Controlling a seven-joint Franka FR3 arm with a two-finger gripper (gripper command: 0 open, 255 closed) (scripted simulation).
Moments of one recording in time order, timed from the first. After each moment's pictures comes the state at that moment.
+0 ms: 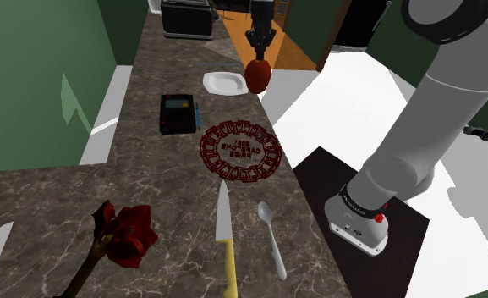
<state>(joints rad) -0.03 0.14 -0.05 -1.62 0.03 1.55 -0.01</state>
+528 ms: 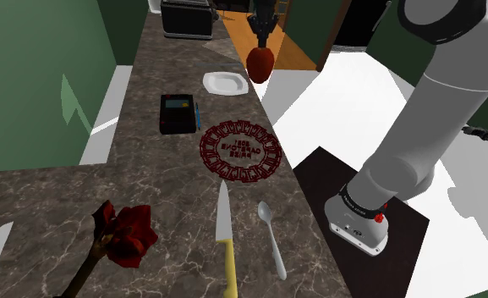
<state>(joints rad) -0.04 0.16 -0.05 -1.48 0.03 1.43 -0.01</state>
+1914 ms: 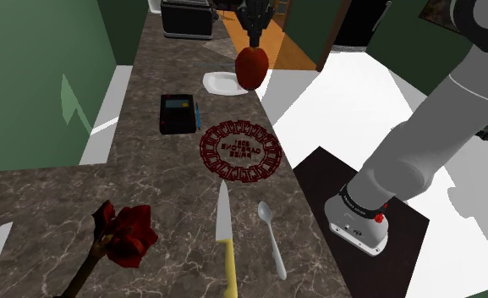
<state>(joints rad) 0.09 -0.04 0.06 -1.61 0.08 1.37 0.23</state>
